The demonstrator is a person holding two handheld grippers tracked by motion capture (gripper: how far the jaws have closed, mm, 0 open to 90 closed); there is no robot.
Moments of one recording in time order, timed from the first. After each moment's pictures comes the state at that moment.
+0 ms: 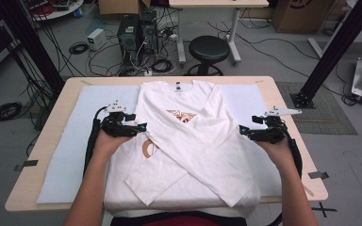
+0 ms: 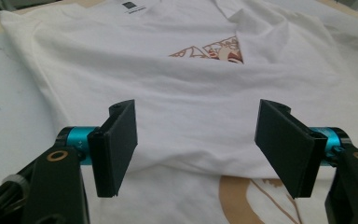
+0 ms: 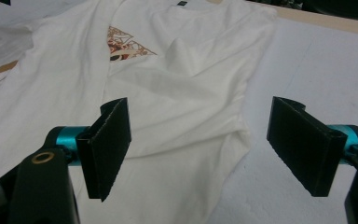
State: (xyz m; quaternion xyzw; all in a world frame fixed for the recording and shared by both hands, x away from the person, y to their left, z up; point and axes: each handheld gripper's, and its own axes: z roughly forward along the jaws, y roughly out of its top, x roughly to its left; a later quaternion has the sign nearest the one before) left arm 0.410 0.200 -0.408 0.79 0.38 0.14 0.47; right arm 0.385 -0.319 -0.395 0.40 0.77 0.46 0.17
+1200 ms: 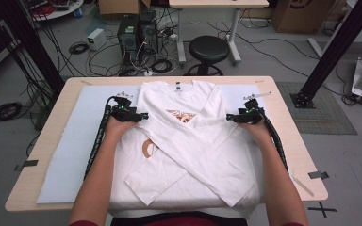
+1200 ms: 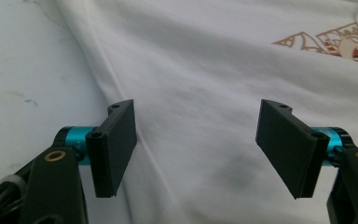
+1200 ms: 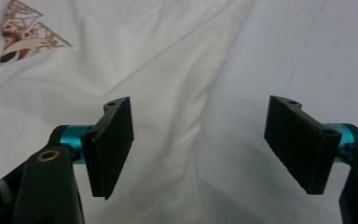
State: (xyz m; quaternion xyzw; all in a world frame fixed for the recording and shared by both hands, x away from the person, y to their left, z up) left arm 0.498 0.201 -0.446 0.79 0.45 0.13 0.40; right arm 0.496 -0.296 -0.444 0.46 0.79 0.39 0.11
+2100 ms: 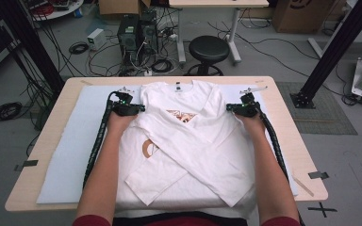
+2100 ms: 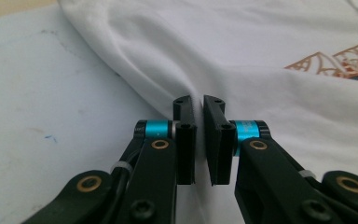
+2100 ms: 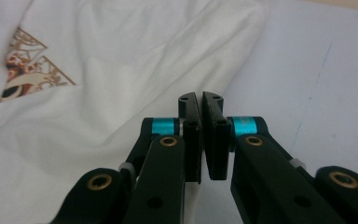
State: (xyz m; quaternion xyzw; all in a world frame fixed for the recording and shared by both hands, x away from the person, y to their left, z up) left arm 0.505 0.200 -0.433 0.79 0.43 0.15 0.41; right arm 0.511 -0.283 -0.432 0.44 0.78 0.42 0.13
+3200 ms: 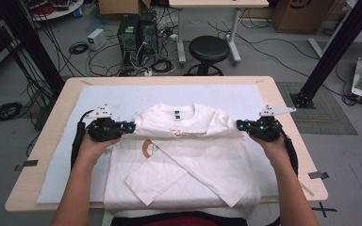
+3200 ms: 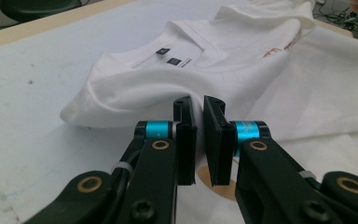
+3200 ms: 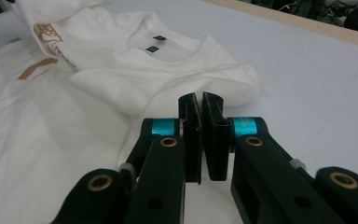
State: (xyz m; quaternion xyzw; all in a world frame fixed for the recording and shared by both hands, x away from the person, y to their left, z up) left arm 0.374 0.234 -0.397 0.80 0.29 0.11 0.52; right arm 0.382 -0.305 -0.391 0.34 0.80 0.48 0.14
